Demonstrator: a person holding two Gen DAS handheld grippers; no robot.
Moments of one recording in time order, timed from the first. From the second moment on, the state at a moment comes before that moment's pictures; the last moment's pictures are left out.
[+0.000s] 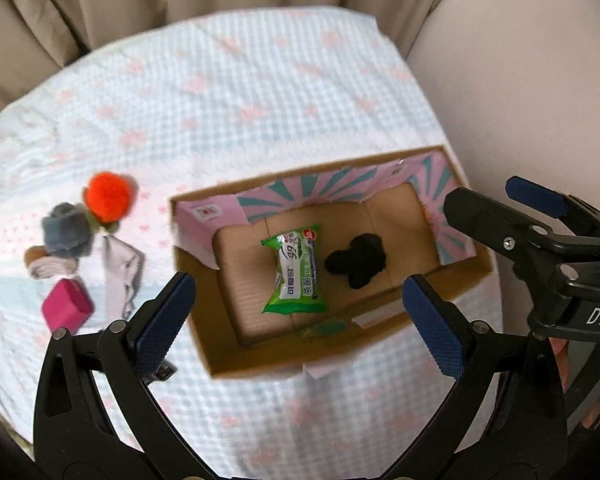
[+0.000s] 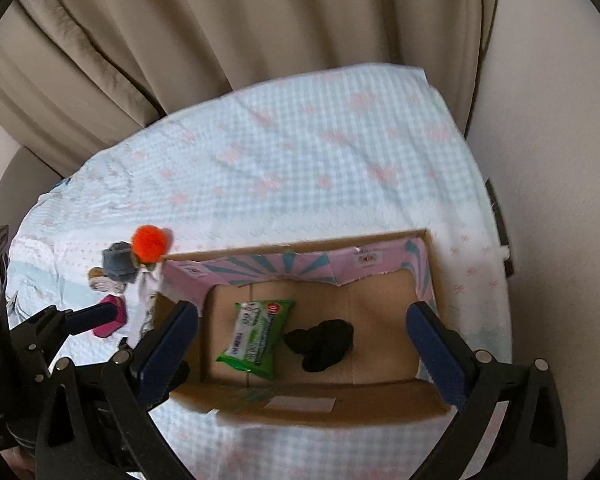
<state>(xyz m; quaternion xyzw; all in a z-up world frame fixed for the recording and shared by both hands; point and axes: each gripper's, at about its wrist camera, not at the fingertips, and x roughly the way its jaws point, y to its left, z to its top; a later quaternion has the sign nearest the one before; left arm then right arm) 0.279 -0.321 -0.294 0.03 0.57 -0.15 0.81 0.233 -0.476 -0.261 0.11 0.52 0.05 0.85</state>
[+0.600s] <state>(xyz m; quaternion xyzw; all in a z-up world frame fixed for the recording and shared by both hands) 0.150 -0.195 -0.145 0.00 0.45 -0.11 0.89 0.121 -0.396 -0.106 0.08 0.39 0.08 0.91</state>
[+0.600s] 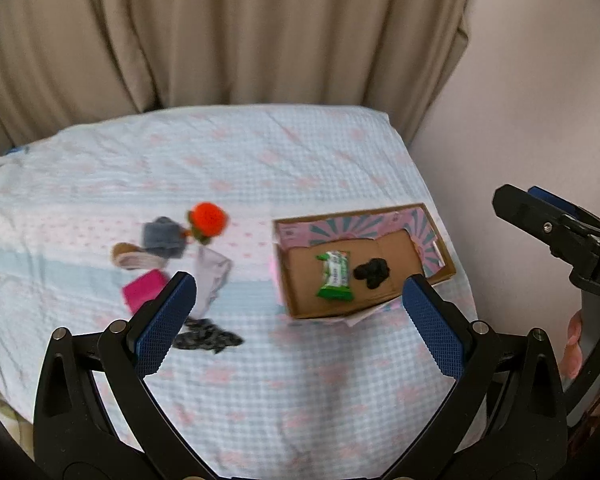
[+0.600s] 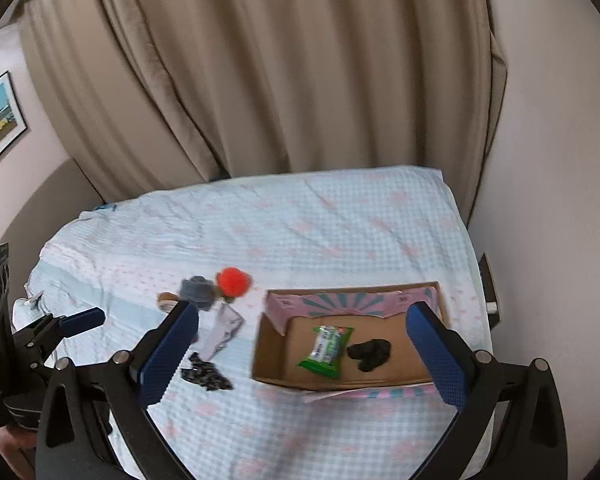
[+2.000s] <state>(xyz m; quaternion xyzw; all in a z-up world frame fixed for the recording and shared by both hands) 0.236 0.106 -0.271 0.05 0.49 -0.24 0.84 0.105 -0.112 -0.234 0.15 0.42 -0.08 0.89</state>
